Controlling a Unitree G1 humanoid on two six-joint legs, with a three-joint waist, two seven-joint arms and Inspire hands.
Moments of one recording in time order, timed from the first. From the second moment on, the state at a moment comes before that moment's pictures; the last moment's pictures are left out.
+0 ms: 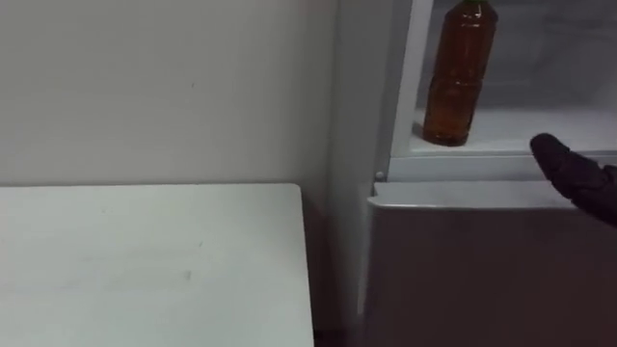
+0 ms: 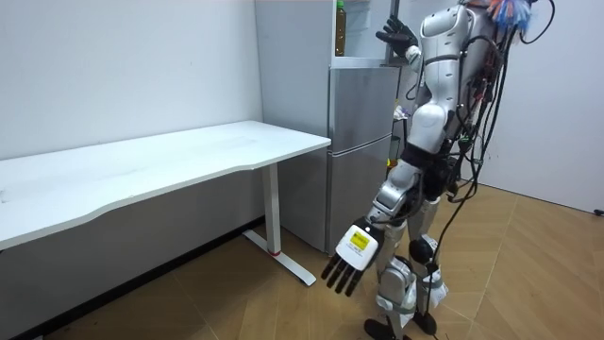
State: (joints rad) left arm 0.29 0.26 0.10 1.07 -0.04 -0.01 0.18; right arm -0.01 -0.46 -0.14 -0.37 0.46 -0.16 -0.43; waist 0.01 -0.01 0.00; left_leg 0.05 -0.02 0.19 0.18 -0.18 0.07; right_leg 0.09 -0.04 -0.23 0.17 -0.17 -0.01
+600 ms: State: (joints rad) left arm 0.23 0.23 0.01 1.04 -0.05 -0.08 0.19; right arm 0.27 -0.31 -0.06 0.15 0.42 -0.18 -0.43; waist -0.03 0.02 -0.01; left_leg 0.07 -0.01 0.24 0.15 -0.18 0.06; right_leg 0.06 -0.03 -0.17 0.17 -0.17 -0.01
